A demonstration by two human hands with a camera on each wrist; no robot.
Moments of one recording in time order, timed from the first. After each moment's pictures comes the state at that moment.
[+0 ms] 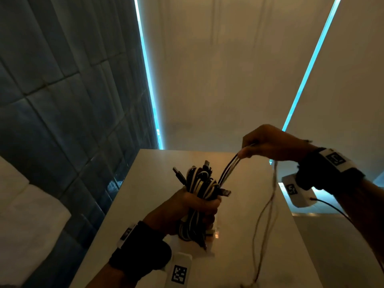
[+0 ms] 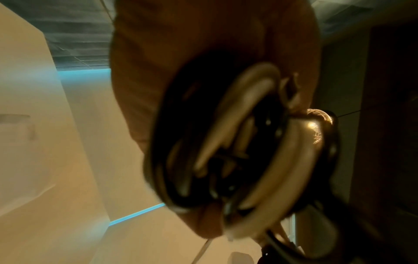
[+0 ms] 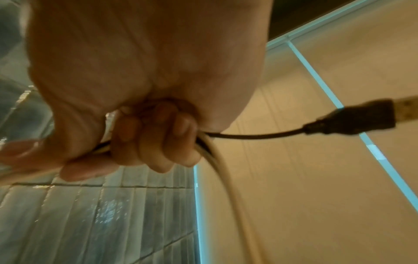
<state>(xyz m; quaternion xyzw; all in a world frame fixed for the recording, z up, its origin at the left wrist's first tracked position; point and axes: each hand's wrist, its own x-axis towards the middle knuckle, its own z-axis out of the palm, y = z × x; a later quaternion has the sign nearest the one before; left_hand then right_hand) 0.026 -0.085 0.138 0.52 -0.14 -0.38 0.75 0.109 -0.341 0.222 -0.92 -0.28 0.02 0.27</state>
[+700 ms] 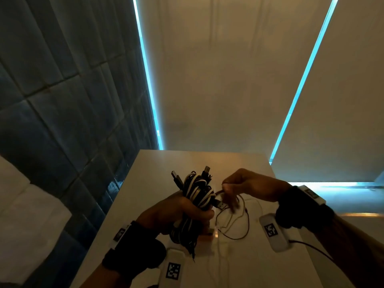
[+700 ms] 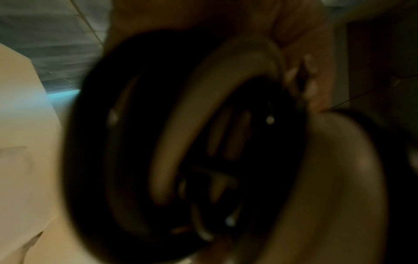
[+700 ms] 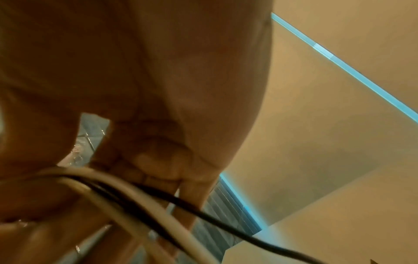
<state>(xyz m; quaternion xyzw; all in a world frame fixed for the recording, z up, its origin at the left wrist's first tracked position) 0.018 -0.076 0.141 0.63 -0.13 -0.35 0.68 0.068 -0.314 0.144 -0.78 -0.30 0.28 0.47</state>
